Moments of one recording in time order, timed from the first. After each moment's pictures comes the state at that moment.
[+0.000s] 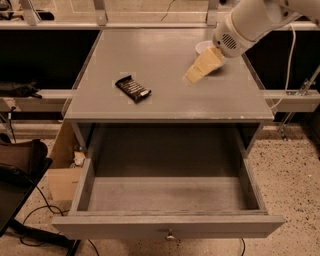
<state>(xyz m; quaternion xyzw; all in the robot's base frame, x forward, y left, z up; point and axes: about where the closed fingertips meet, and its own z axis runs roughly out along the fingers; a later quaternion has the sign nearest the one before) 0.643 -0.123 0.941 -0.43 0.84 0.07 0.31</state>
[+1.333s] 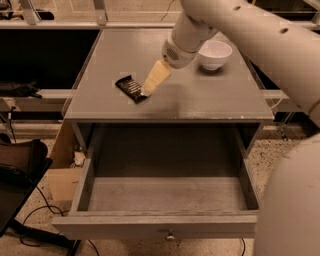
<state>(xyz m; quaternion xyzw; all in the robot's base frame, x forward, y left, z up) 0.685 -0.021 0.874 -0.45 0.86 0.08 0.23</state>
